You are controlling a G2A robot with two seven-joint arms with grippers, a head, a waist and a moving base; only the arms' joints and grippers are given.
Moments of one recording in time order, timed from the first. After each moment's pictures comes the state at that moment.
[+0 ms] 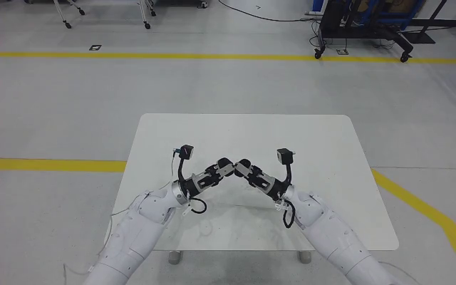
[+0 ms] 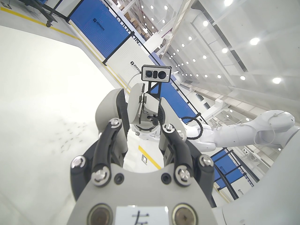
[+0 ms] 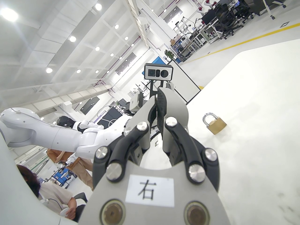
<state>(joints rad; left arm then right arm) 1.17 -1.24 -1.02 -1.22 -0.08 -0.86 -0.55 -1.22 -1.22 0.95 -1.21 -0.09 -0.92 0.21</state>
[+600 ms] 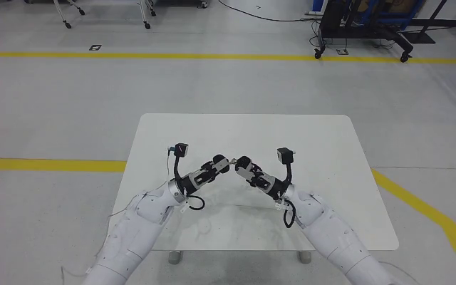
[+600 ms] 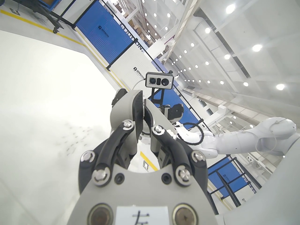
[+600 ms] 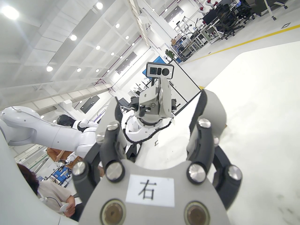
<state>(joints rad) 1.19 -1.23 -1.06 -1.25 -0.09 -0.81 -0.51 -1.22 -1.22 0.96 -1.21 -0.09 -0.93 0.21</state>
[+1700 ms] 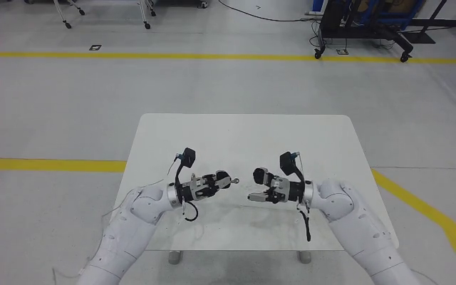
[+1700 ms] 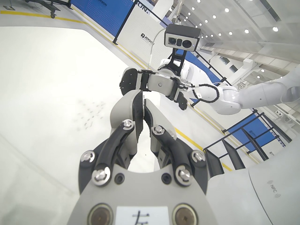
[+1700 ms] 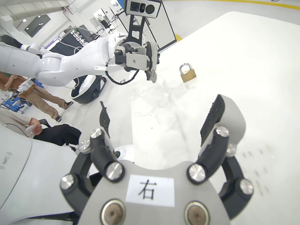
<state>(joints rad) 1.19 -1.20 -1.07 -1.27 0.18 -0.97 -0.60 -1.30 -1.10 1.17 -1.42 -0.32 -0.93 0.62</state>
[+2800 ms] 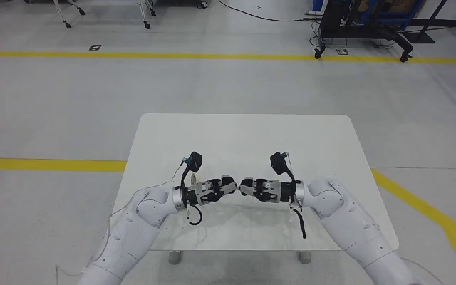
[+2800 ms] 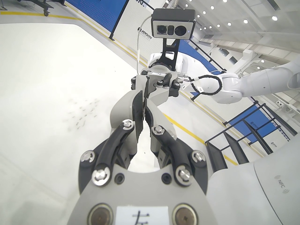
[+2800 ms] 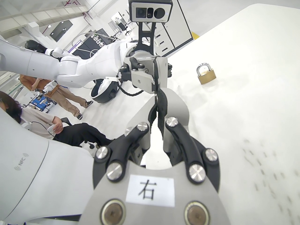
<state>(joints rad) 1.18 -1.19 -1.01 -1.26 0.24 -0.98 -0.53 -1.21 -1.11 1.03 -1.32 -0.22 -0.97 0.62</state>
